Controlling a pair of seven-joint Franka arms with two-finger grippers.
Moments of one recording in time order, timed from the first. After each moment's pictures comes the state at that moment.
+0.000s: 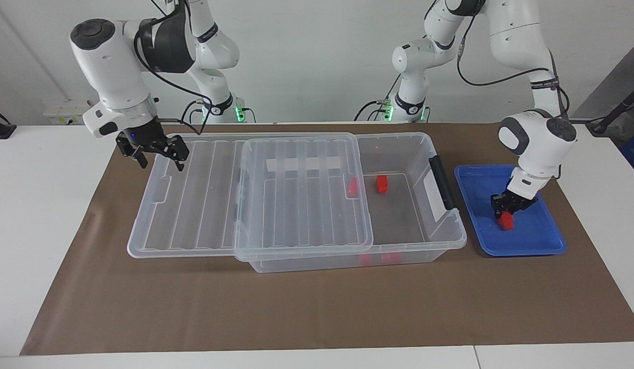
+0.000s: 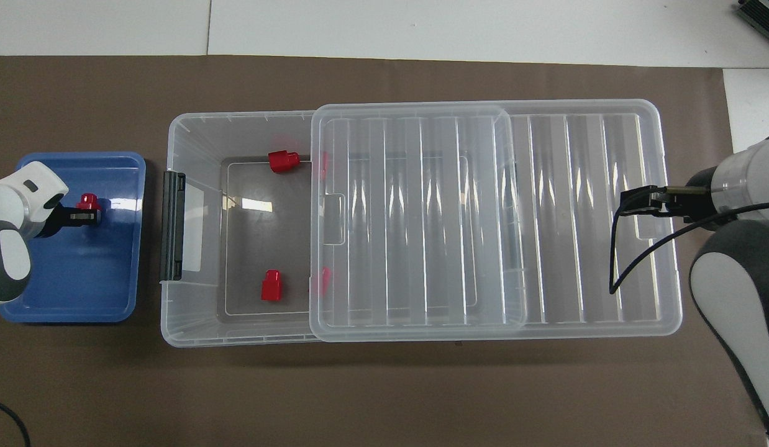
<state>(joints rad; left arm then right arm) 0.26 0.24 -0.06 -2.10 0.01 2.47 0.24 -0.03 -0.07 0.07 -1.85 -0.03 1.83 0.18</state>
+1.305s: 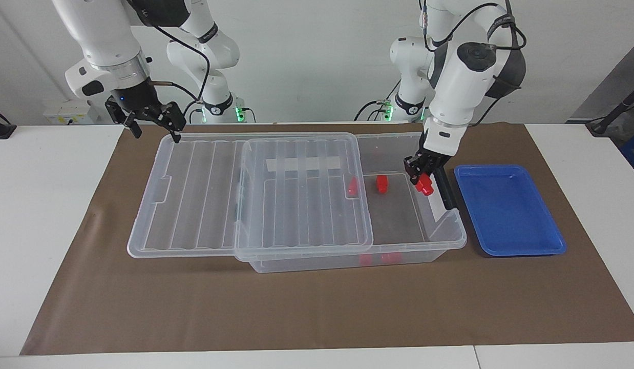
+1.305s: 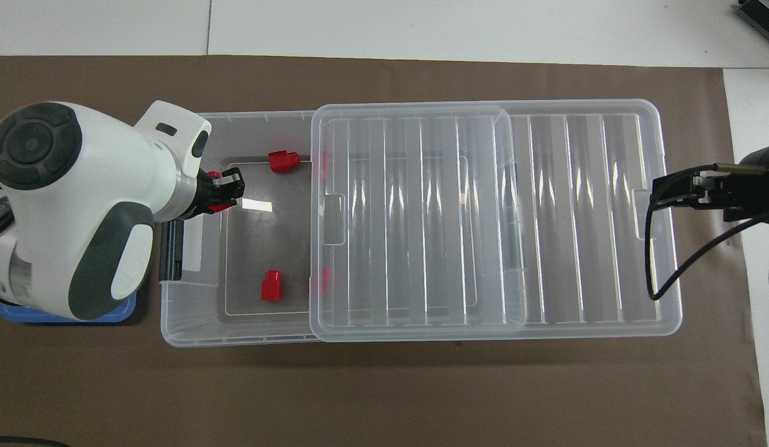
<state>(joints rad) -0.26 0.03 -0.08 -1.90 -0.01 2.04 -0.64 -0.01 -0.03 0.06 -1.59 -0.03 1.57 0.22</state>
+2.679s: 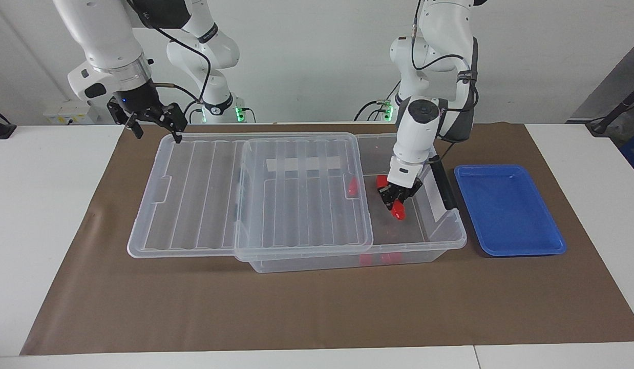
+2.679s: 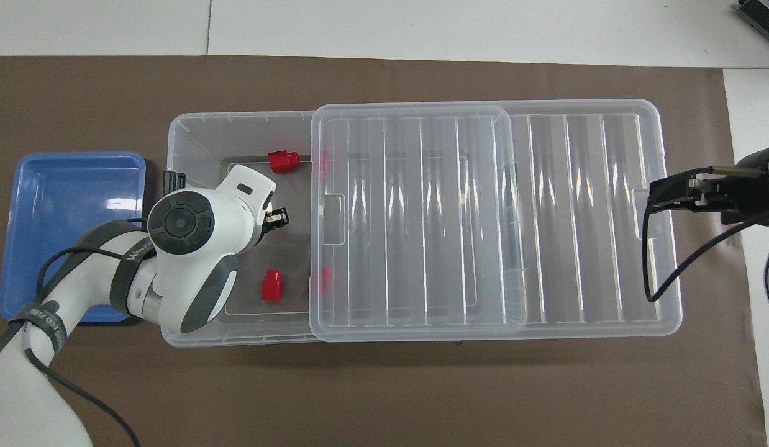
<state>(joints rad) -0.33 0.15 -0.08 -2.15 0.12 2.42 -0.72 -0.01 -0.03 0.06 -1.60 -0.03 1.57 0.22</state>
